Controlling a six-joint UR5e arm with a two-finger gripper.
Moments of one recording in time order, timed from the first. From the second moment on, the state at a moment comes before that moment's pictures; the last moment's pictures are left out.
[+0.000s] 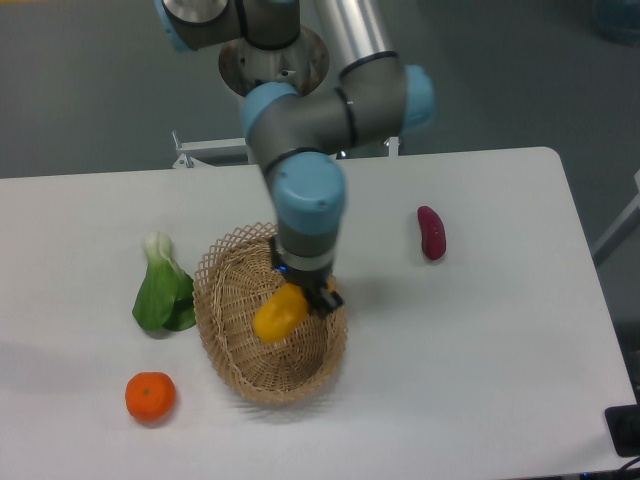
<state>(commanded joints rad) 2.25 -1.89 -1.81 -1.04 1.62 1.27</state>
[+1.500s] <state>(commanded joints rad) 2.54 -2.08 -1.35 -1.12 1.58 1.35</state>
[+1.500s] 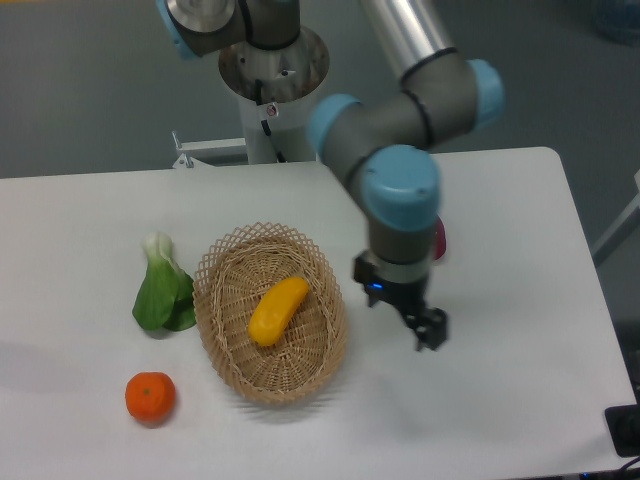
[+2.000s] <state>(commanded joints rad) 2.66 -2.14 -1.23 -1.21 1.57 1.44</state>
